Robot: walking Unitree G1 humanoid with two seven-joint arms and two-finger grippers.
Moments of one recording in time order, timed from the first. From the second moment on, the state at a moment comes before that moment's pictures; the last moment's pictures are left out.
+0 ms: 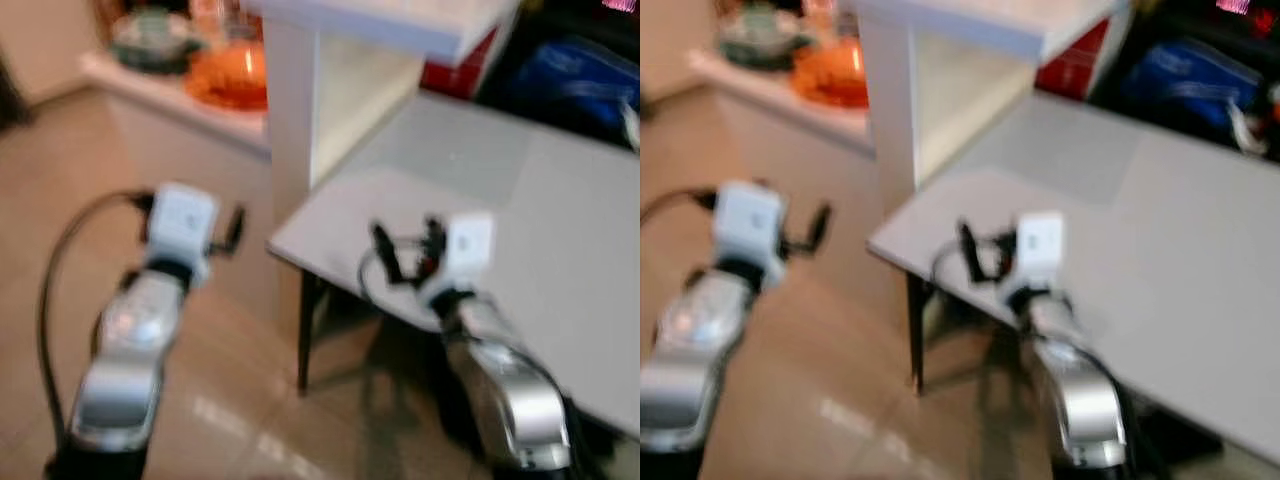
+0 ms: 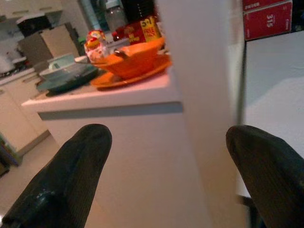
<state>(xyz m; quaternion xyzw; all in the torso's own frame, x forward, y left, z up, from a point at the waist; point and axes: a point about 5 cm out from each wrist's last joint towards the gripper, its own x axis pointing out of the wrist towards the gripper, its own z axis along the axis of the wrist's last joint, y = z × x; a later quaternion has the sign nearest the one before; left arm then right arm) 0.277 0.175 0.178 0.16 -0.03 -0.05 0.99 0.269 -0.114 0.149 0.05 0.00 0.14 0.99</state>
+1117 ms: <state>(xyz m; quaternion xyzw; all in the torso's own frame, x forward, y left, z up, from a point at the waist) 0.284 0.161 0.181 0.15 -0.04 -0.08 0.98 0.272 -0.127 0.149 0.04 0.00 0.10 0.99</state>
